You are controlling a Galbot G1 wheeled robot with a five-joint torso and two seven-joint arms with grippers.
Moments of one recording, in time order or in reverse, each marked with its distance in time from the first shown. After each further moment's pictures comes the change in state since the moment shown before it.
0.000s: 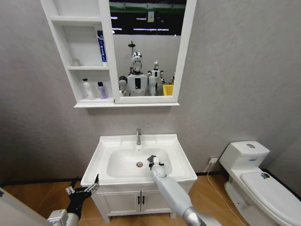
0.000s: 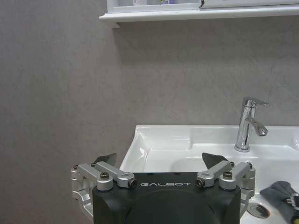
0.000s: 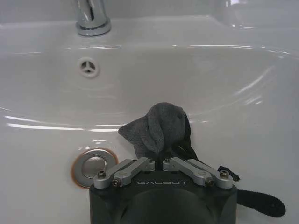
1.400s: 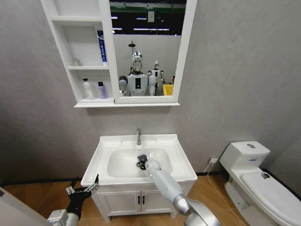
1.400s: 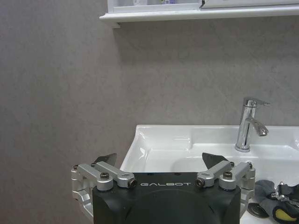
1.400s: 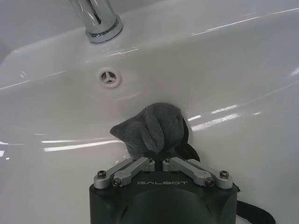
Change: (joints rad) left arm 0.000 0.000 0.000 0.000 0.000 0.000 0.000; right arm 0.107 0.041 0.022 -0.126 0.236 -0.045 -0.028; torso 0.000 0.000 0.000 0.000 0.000
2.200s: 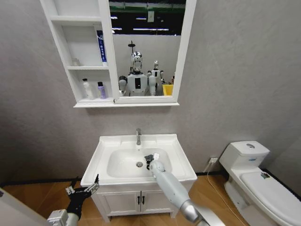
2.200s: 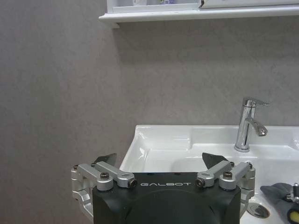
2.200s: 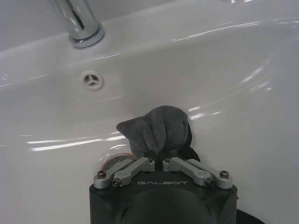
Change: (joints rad) left arm 0.000 0.000 0.000 0.000 0.000 0.000 0.000; right arm -0.055 -0.042 -0.035 0.135 0.058 -0.018 0.149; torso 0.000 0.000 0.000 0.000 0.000
